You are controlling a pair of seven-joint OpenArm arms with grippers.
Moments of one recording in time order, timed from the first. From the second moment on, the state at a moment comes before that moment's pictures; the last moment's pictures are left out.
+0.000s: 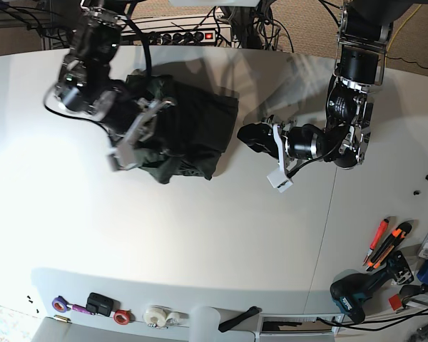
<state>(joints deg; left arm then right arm) -12.1 -10.7 8.9 70.8 -55.6 -39.5 70.0 -8.4 1.9 15.7 111.1 43.5 39.8 -64.5</state>
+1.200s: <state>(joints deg) -12.0 -10.8 -7.8 70.6 -76.3 -43.1 76.5 1.0 2.4 18.9 111.1 23.0 35.7 -57.6</state>
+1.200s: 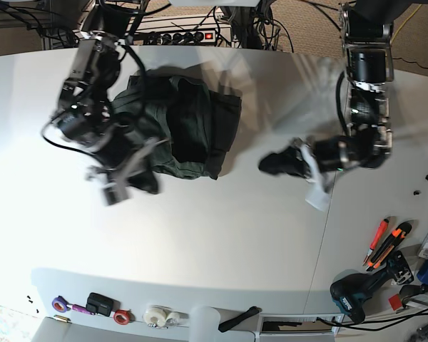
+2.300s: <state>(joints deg) -12.3 -8.3 22.8 71.2 -51.9 -37.2 64.2 14.7 14.5 15.2 69.5 35.7 38.9 -67.5</state>
